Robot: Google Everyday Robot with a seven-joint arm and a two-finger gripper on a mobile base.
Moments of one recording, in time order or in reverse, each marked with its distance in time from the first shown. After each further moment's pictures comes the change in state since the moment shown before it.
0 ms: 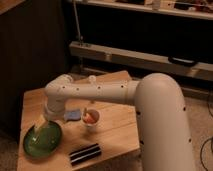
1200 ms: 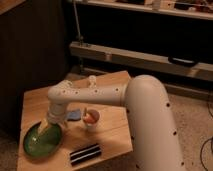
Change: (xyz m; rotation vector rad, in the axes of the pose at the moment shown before) arm -0.001 0.024 0.044 0.016 -0.063 0.108
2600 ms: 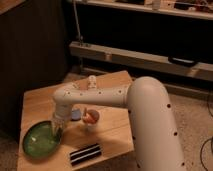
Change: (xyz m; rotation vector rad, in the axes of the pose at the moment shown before) arm -0.008 0.029 0.005 -0.028 -0.018 0.046
